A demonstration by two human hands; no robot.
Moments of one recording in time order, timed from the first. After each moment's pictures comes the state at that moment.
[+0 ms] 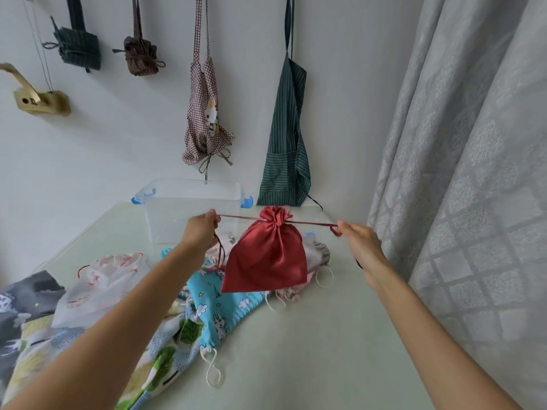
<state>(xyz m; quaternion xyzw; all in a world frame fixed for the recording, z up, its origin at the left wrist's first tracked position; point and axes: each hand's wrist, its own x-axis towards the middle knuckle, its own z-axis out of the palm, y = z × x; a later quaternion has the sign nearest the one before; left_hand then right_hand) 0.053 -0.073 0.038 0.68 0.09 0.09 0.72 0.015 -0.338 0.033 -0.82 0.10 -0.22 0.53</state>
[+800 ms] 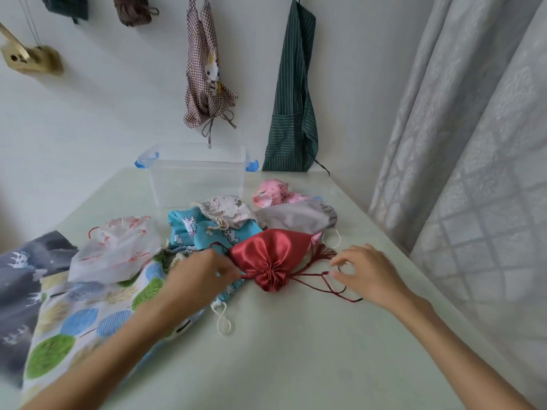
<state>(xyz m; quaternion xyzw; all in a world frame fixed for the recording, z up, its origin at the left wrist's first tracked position) -0.049 -0.053 -0.032 0.97 -0.11 0.02 0.21 -0.054 -0.341 -0.033 -0.98 -0.03 -0.11 0.14</state>
